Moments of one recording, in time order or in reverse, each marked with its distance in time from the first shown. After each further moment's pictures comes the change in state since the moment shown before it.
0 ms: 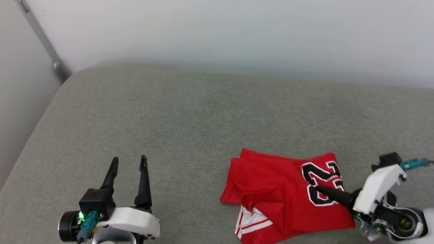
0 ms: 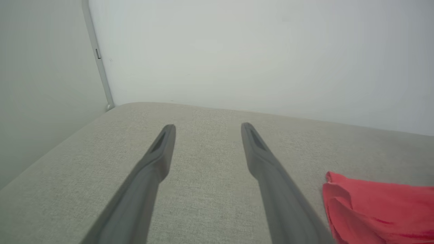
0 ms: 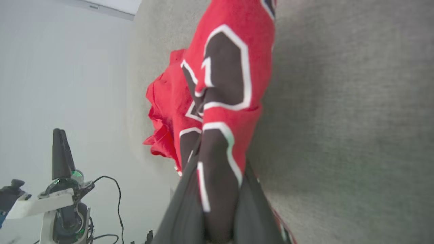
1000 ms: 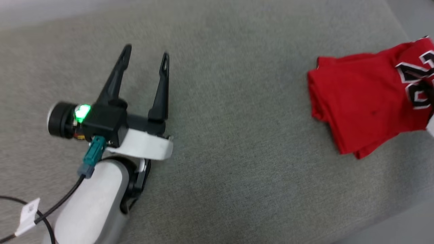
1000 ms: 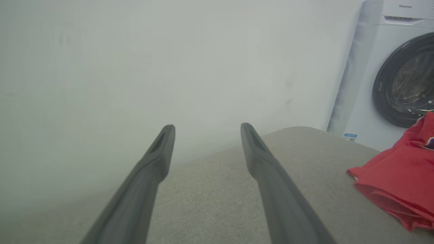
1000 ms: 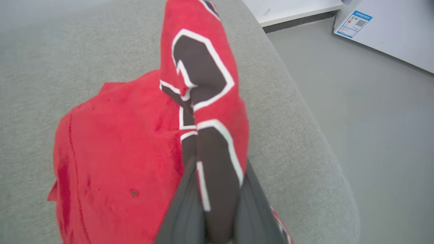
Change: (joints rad) left arm -0.391 0.027 -0.049 -0.133 0.189 -0.080 0.092; right arm -0.355 -0.382 0.206 0.082 -0.377 0.000 -0.503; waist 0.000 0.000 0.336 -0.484
